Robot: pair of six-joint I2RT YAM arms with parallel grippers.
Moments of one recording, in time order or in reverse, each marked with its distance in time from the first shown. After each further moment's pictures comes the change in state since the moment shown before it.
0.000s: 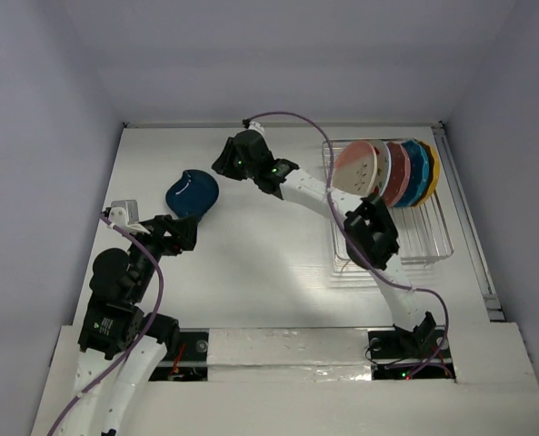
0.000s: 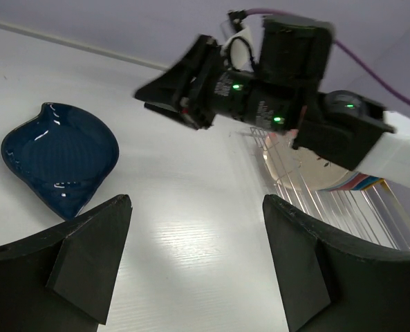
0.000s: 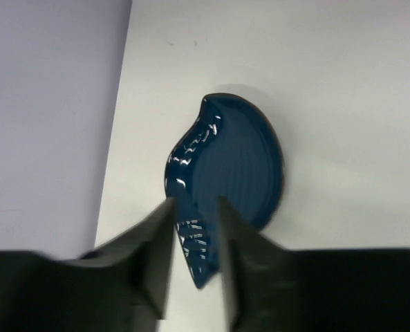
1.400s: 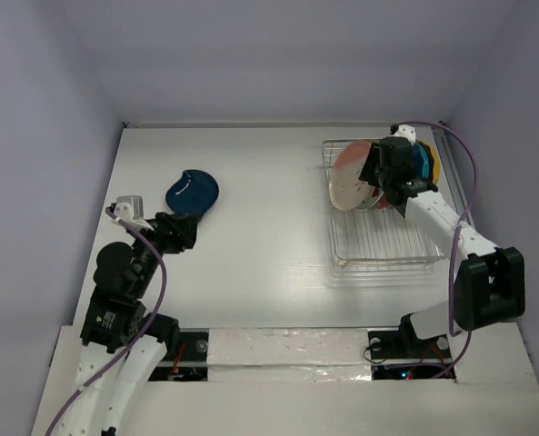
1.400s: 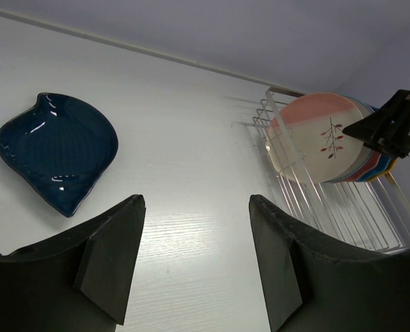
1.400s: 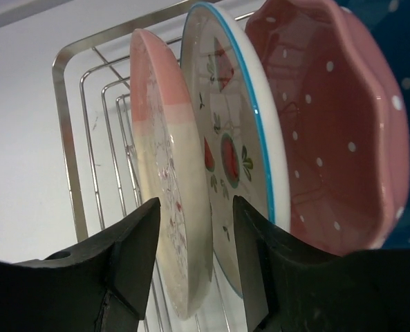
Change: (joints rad) left arm 0.007 0.040 0.000 0.001 0.024 0.004; right arm -0.567 -0.934 -1.011 -0.063 0.209 -0.466
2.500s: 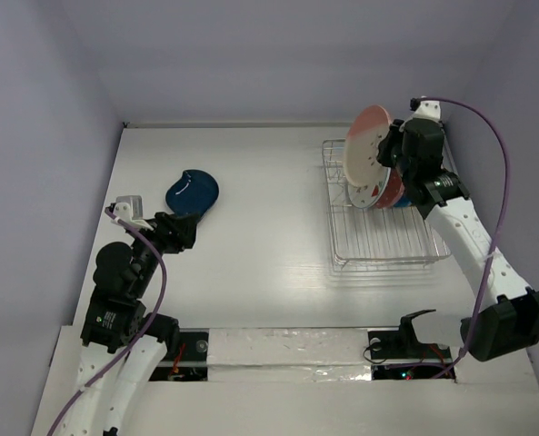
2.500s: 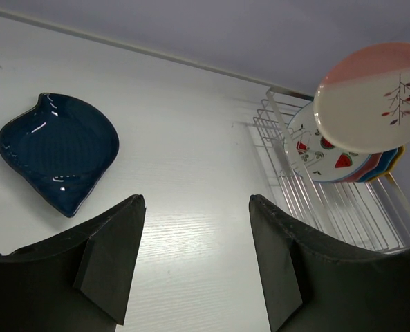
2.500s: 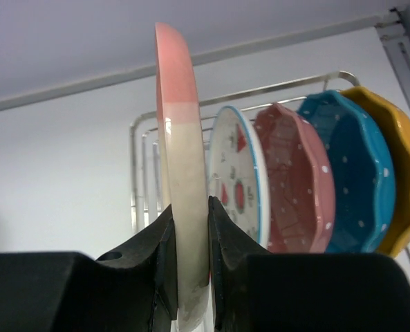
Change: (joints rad) left arm 0.019 0.000 0.000 0.000 0.015 0.000; right arm 0.014 -0.145 0.175 -0.106 -0.035 -0.096
